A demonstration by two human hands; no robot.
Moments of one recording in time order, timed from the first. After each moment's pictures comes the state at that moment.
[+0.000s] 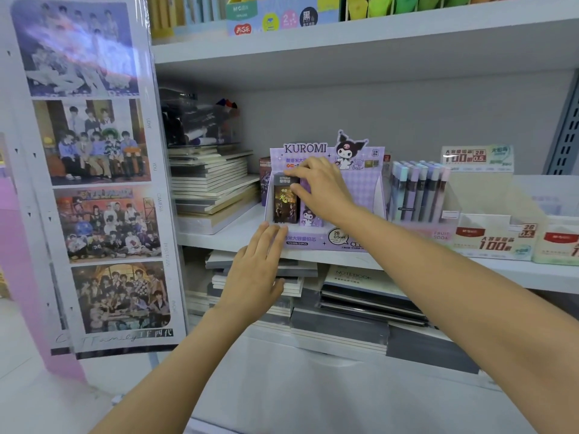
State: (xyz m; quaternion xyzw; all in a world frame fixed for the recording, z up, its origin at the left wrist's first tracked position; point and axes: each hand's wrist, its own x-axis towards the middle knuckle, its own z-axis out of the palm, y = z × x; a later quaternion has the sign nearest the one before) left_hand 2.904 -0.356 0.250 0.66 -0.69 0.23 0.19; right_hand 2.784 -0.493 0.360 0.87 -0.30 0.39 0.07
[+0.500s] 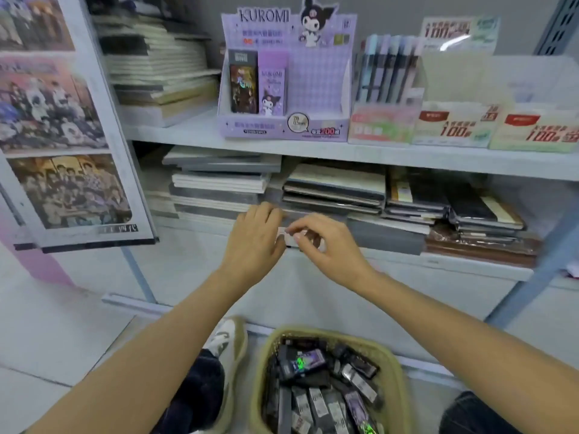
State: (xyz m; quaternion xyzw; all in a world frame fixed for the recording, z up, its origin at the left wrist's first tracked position) left_hand 2.831 -0.330 0.145 0.63 -0.71 0.16 0.26; right_hand 2.661 -0.377 0.150 0.87 -0.23 0.40 -0.18
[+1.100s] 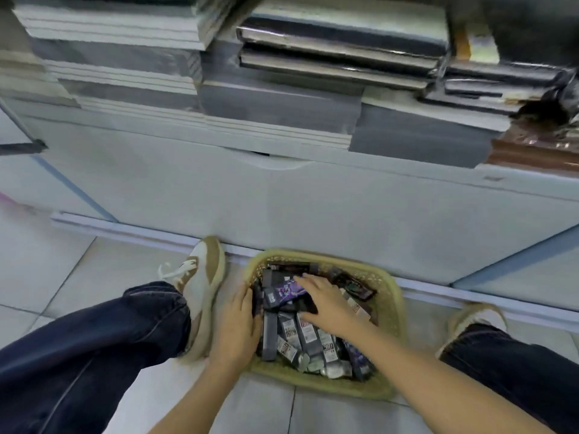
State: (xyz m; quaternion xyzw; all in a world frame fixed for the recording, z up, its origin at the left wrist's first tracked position) left_hand 2.793 -0.247 -0.152 0.78 -0.57 -0.21 0.16; right_hand 2.612 -0.365 -0.166 0.86 -0.42 -0.06 -0.30
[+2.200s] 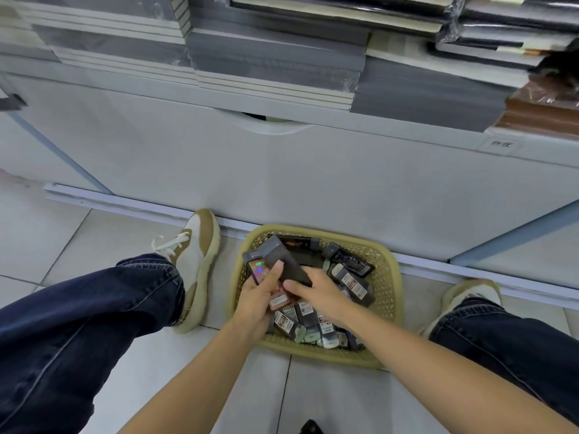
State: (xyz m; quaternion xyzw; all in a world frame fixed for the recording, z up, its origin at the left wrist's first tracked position) left_hand 2.748 -0.266 -0.131 0.53 -0.01 -0.63 0.57; right_hand 2.618 -0.329 -0.147 0.56 -0.44 0.14 -0.69
